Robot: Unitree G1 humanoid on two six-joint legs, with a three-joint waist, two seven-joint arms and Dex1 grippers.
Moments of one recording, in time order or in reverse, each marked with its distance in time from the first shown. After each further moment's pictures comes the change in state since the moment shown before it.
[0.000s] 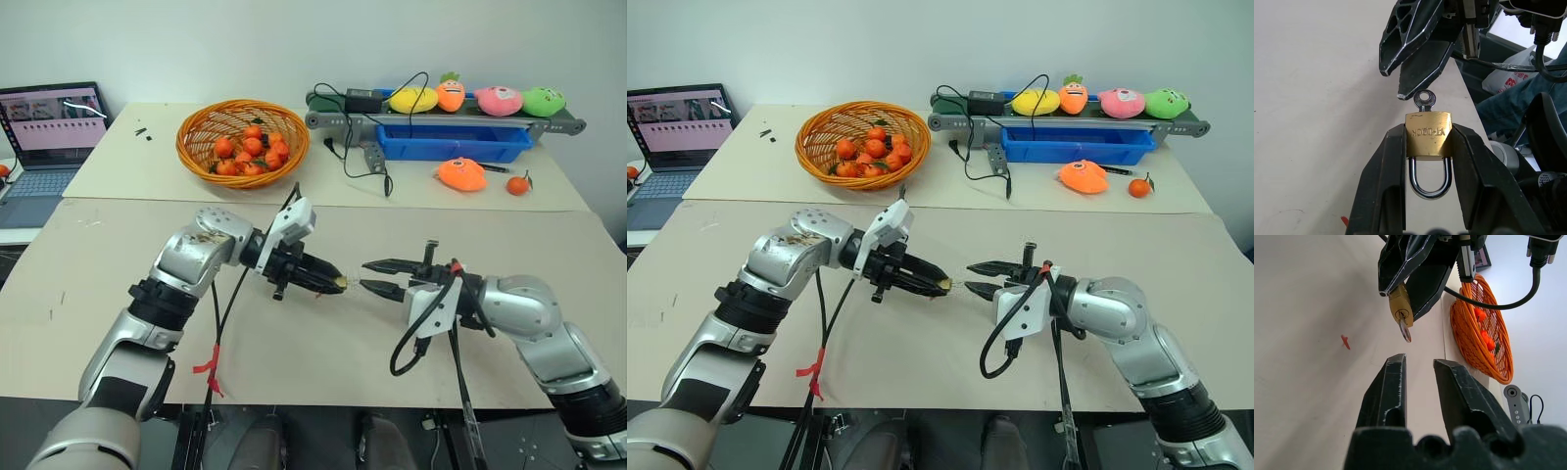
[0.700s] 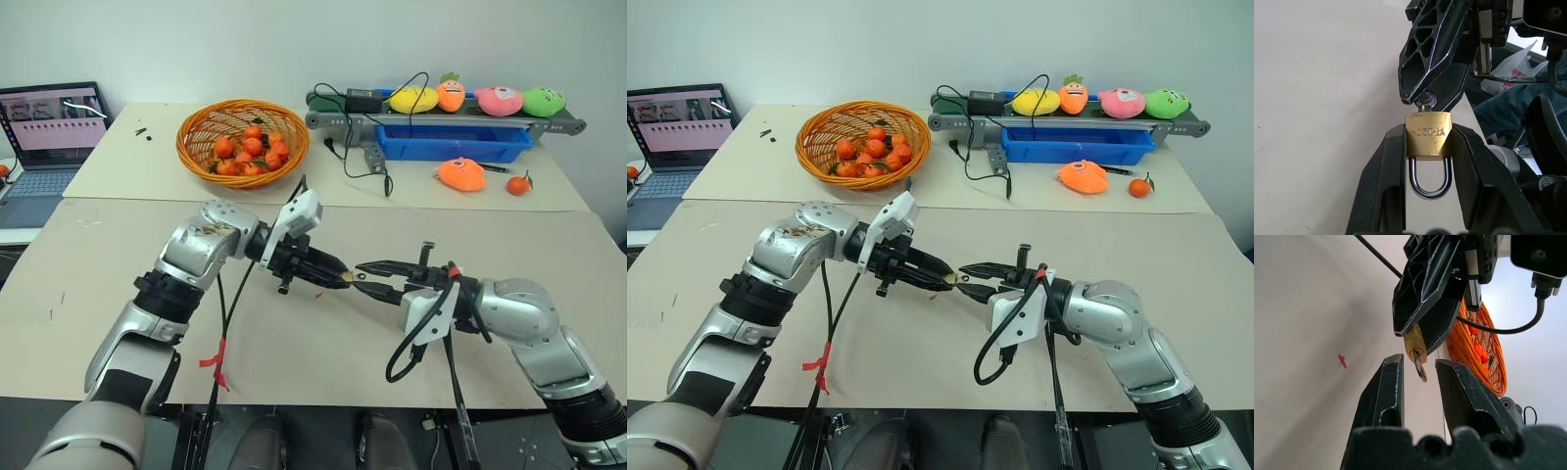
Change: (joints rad) left arm -0.048 -0.031 -0.001 0.029 -0.001 0.000 -0.008; right arm 0.013 0.026 0.001 -0.065 0.001 0.012 -0.002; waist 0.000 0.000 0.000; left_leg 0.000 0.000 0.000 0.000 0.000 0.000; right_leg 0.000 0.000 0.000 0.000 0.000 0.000
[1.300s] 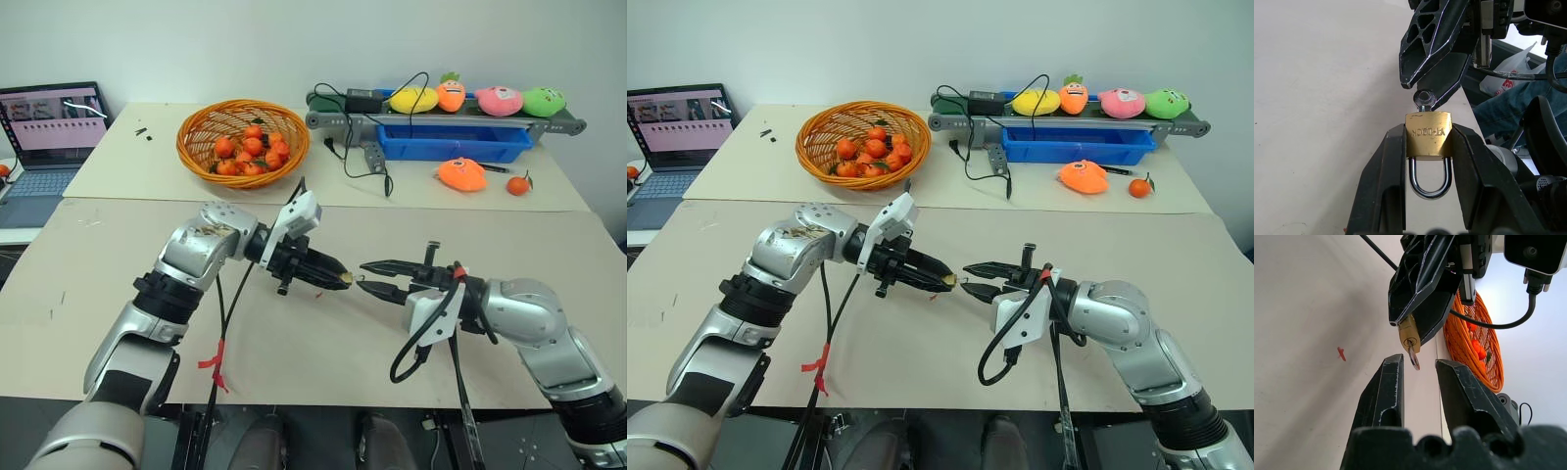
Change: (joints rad) left arm 0.006 0.013 0.000 -0.003 -0.002 0.013 0.001; right arm 0.013 -0.022 -0.021 -0.004 0.000 -0.004 0.000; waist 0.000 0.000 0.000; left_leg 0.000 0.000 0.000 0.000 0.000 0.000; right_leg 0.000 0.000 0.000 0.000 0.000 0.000
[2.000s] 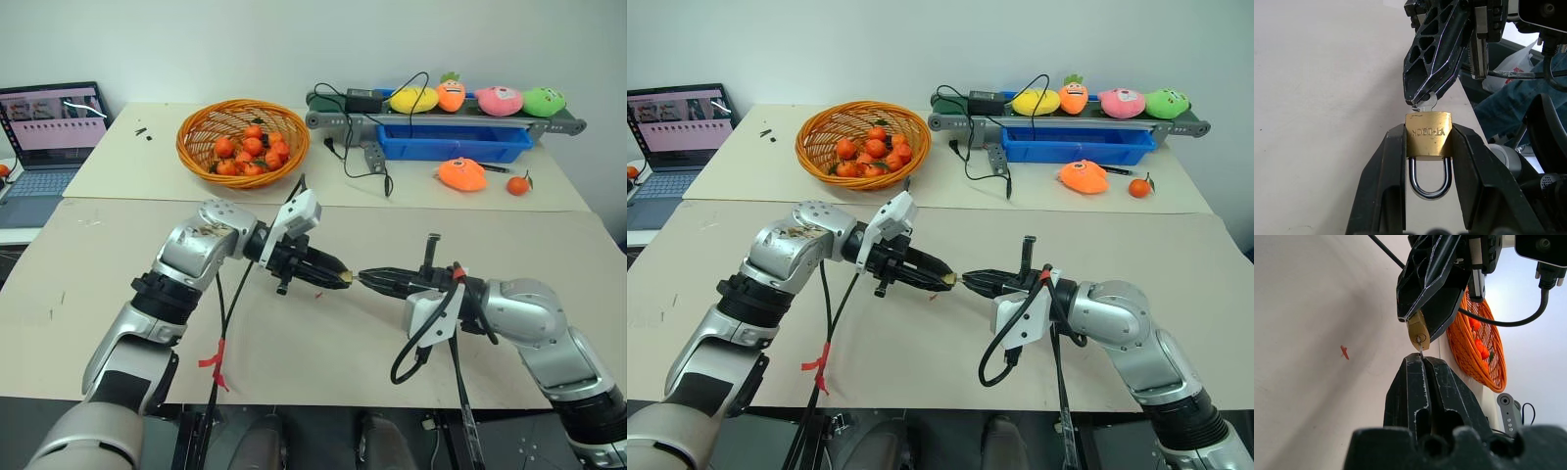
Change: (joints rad) left arm 0.003 0.005 0.004 -0.018 0.000 -0.019 0.001; right arm 0.001 -0.002 0.000 -0.004 0.001 0.010 0.012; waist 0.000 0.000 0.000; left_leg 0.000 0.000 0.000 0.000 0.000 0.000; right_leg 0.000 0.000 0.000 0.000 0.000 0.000
